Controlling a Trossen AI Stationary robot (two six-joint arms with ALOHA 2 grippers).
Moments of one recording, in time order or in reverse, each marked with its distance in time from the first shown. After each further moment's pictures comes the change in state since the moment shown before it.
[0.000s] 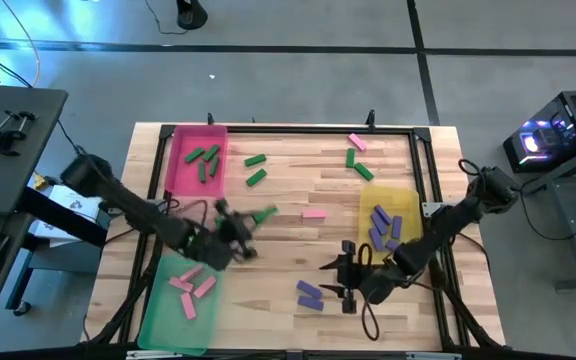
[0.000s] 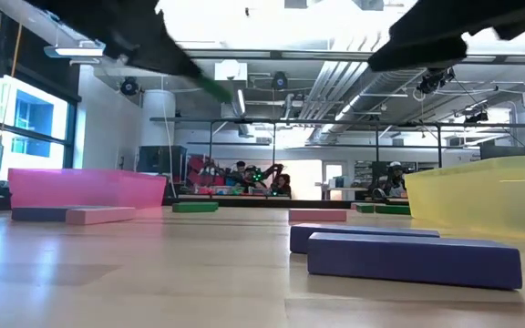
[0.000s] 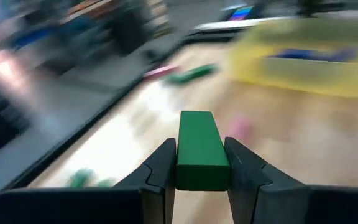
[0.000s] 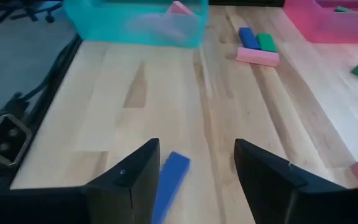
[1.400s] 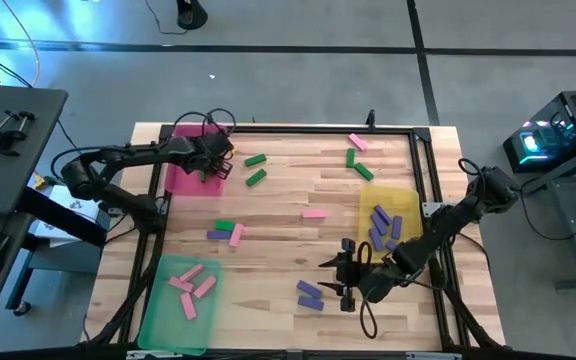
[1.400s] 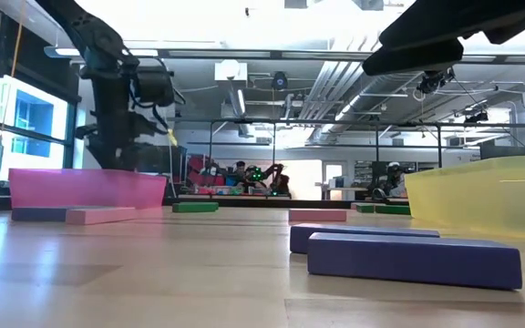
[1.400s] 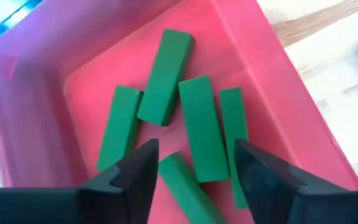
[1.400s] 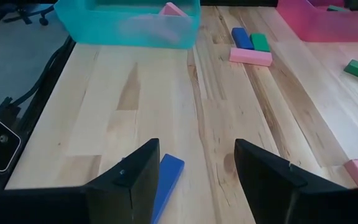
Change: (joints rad) left arm 1.130 0.009 -0.001 -0.604 0.587 -0.007; right arm -0.010 -0.002 -0.001 -0.003 0.011 0.012
